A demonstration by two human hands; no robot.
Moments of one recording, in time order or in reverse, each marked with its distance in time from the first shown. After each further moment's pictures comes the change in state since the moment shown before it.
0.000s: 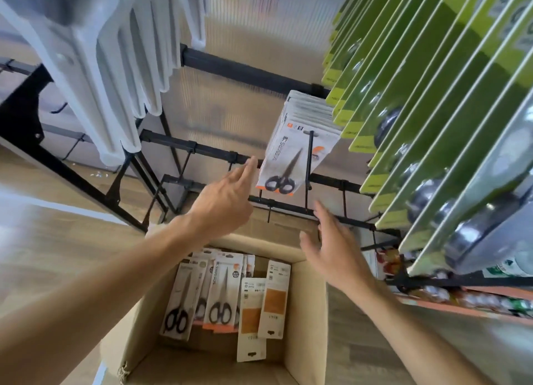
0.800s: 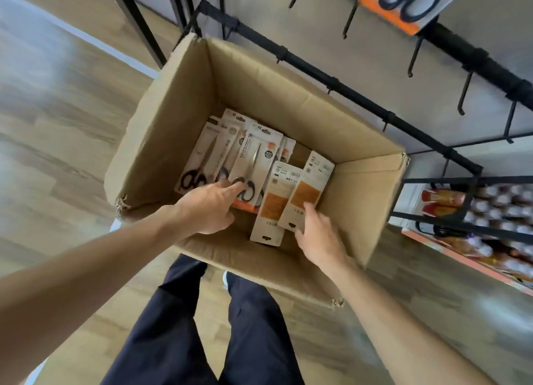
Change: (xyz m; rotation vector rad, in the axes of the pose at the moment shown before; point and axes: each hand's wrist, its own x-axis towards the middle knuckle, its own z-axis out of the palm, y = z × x) left_hand -0.170 -0.079 0.238 -0.036 -0.584 -0.317; right_hand -0.069 0.075 0.256 -0.084 -0.466 0.081
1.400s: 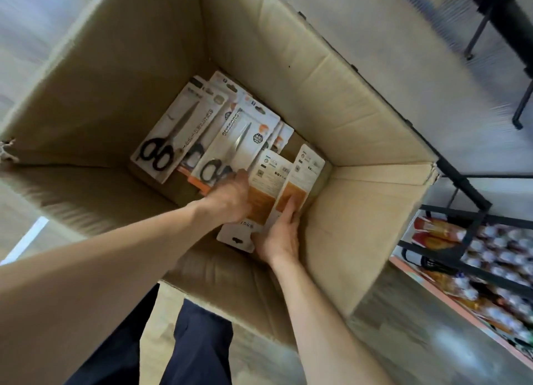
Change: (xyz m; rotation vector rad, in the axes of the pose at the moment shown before) left_hand 0.121 0.052 0.082 -0.402 0.068 -0.286; right_hand 0.068 0.024 0.077 0.308 -0.096 0.198
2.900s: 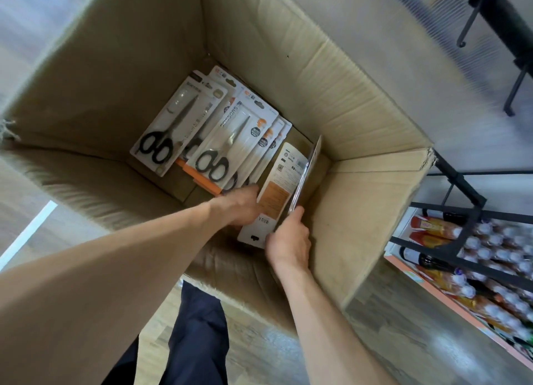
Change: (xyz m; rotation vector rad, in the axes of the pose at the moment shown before) left_hand -0.018 0.013 0.019 -0.154 -0.074 0.051; right_hand -0.034 -0.004 -0.016 -0.096 0.164 0.079
